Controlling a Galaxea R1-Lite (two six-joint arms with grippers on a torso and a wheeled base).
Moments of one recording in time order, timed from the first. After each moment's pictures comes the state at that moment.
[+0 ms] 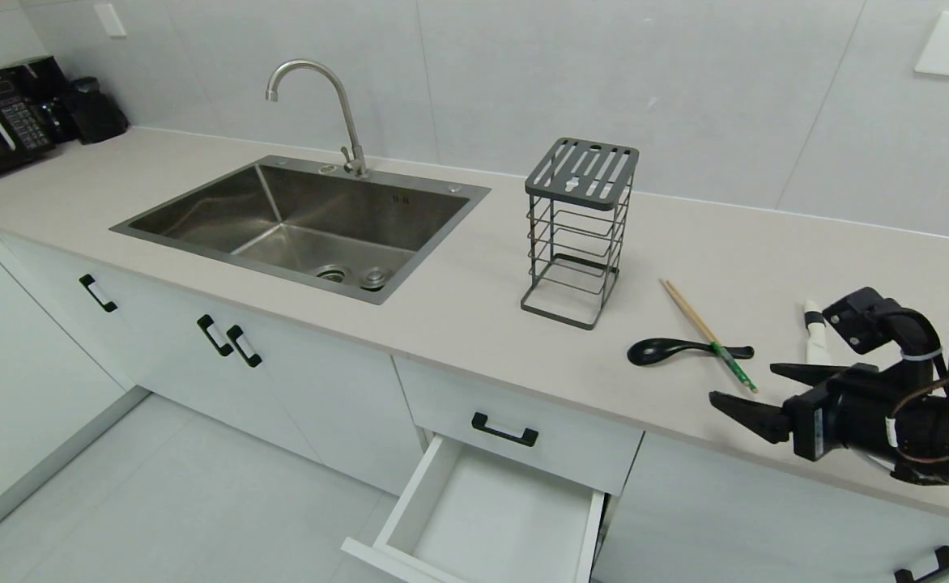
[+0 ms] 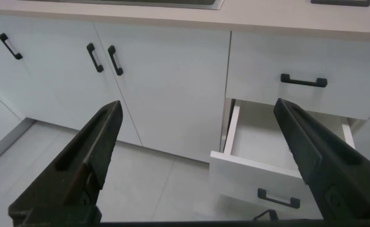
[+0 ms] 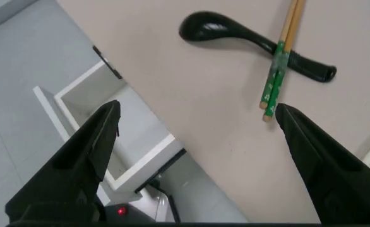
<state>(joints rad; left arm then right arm) 0.00 0.00 0.00 -0.05 -0.05 0.06 0.26 1.52 -0.48 -0.71 0.20 -0.08</state>
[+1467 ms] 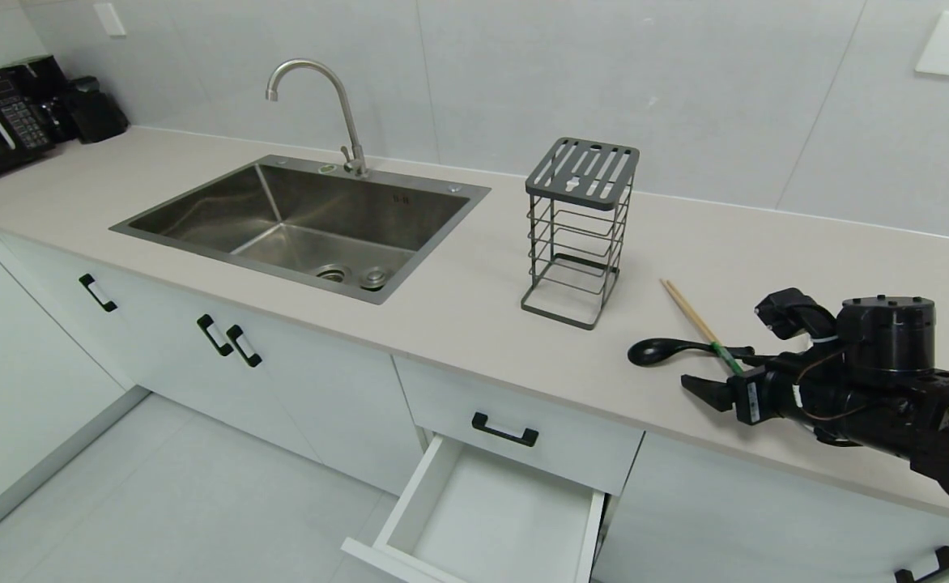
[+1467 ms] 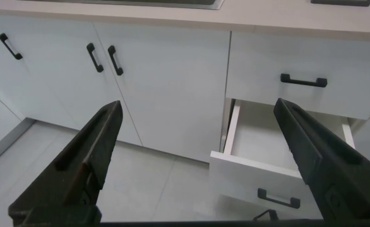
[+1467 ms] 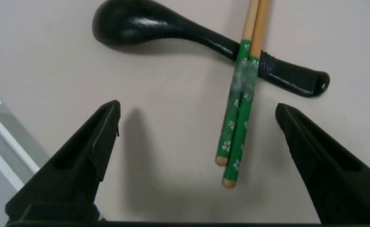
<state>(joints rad) 0.00 0.00 0.00 -0.05 -0.05 0.06 0.23 1.80 -0.62 -0.79 0.11 -0.09</state>
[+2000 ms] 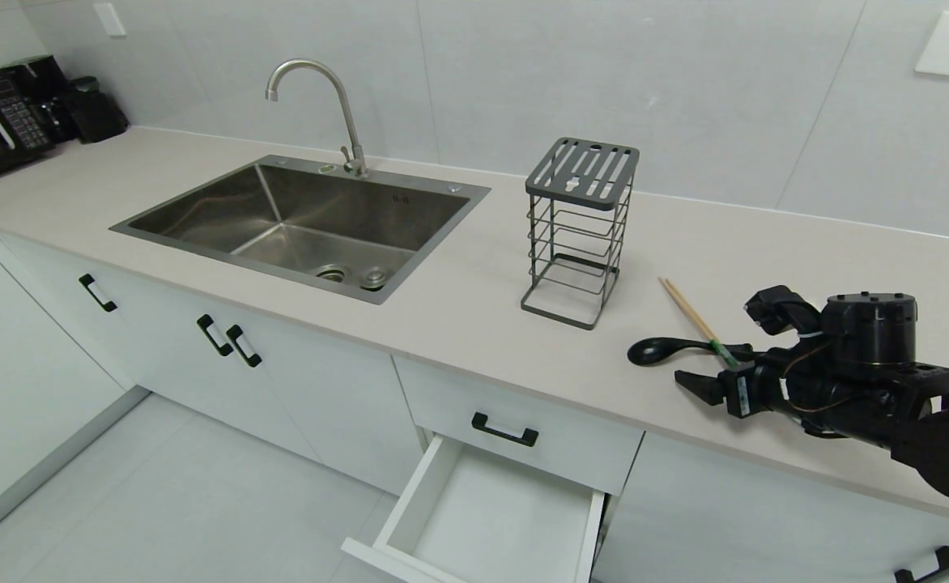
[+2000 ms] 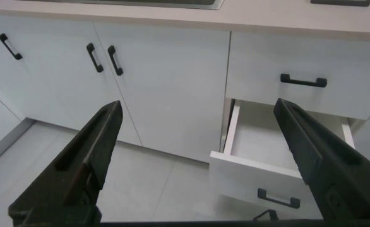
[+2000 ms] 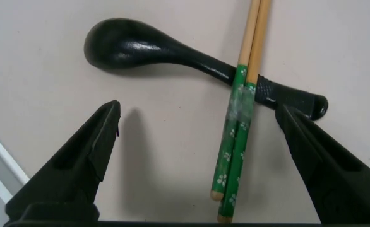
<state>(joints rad) 0.00 0.00 0.00 -0.05 -0.05 0.06 0.23 1.84 -0.66 -0.79 0.11 -0.10</state>
